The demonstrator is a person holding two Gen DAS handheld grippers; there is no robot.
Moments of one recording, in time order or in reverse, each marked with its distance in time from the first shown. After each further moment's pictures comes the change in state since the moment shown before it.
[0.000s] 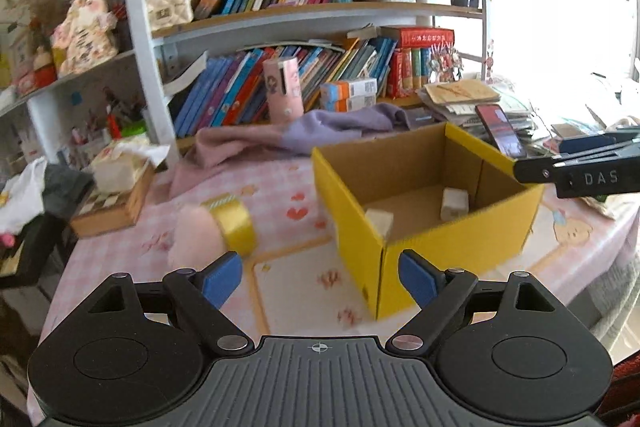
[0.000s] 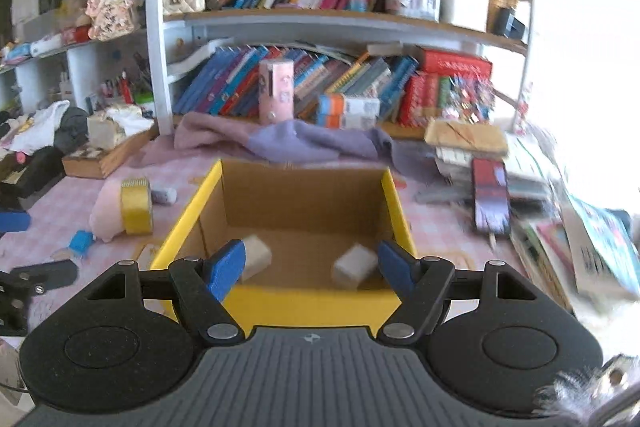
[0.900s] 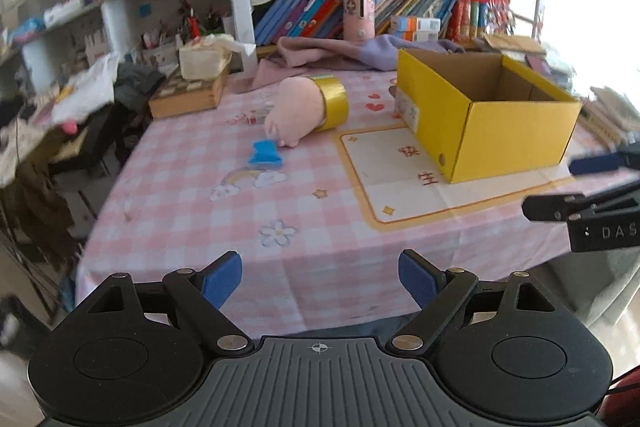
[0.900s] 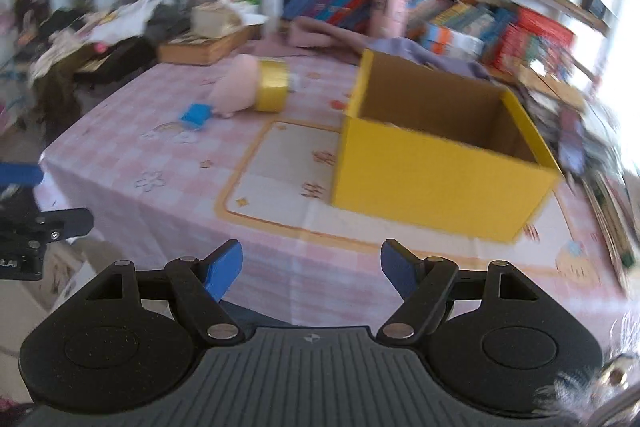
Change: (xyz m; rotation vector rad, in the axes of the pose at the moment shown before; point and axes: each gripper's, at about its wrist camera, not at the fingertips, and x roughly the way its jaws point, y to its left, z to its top) left arm -0.063 0.072 -0.092 -0.066 0.147 0.100; right arm -0.033 0.143 -0.069 -0.212 0.195 0.174
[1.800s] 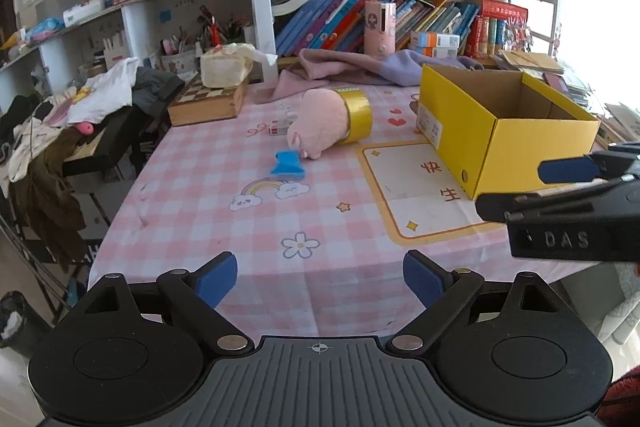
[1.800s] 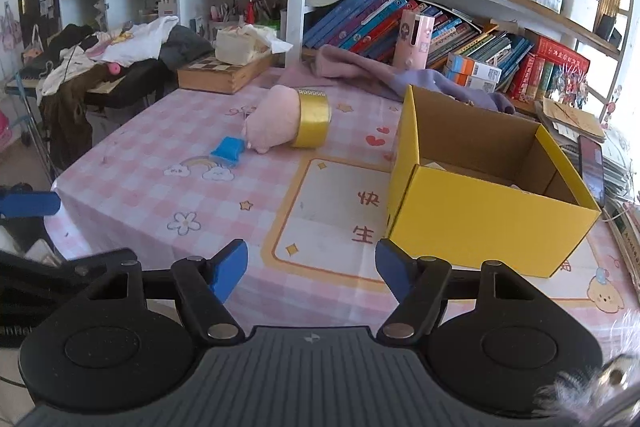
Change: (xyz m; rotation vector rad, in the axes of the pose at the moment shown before) left arm 0.006 0.015 -0.008 -0.075 -0.033 0.027; right arm 0.018 0.047 0.018 0.055 -0.079 -0.015
